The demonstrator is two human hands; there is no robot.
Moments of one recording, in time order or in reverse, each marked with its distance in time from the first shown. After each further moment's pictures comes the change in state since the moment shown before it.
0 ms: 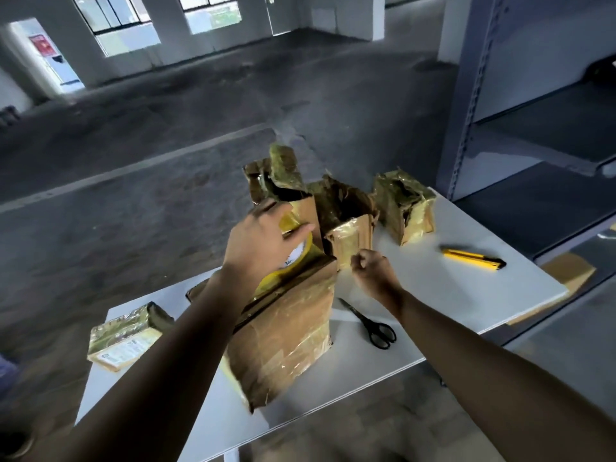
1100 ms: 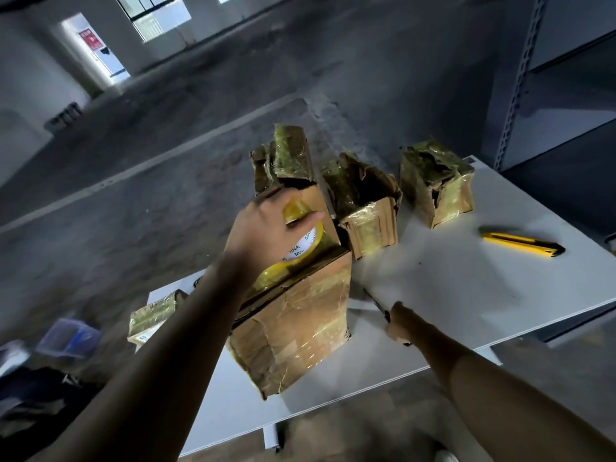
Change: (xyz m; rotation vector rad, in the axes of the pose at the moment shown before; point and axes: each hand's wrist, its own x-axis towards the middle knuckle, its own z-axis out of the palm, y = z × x) left_hand 0.023 0.019 0.004 0.009 -0.087 0.008; right_hand 0.001 0.116 0.056 -0.364 -0.516 0.301
